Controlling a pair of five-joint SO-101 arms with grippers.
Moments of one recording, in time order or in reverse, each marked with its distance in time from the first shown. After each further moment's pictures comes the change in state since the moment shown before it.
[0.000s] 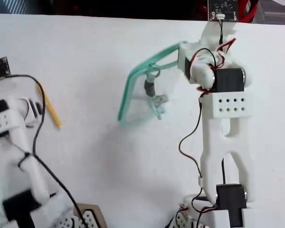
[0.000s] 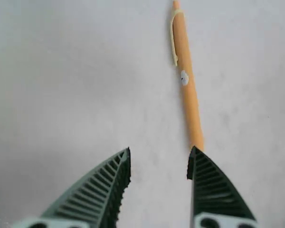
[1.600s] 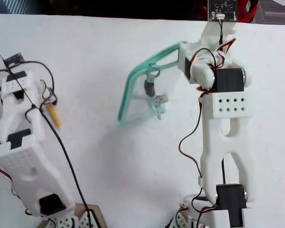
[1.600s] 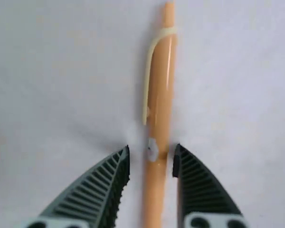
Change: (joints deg) left arm 5.8 44.0 -32.7 -0.4 18.3; right arm 0.0 0.0 0.0 0.0 0.0
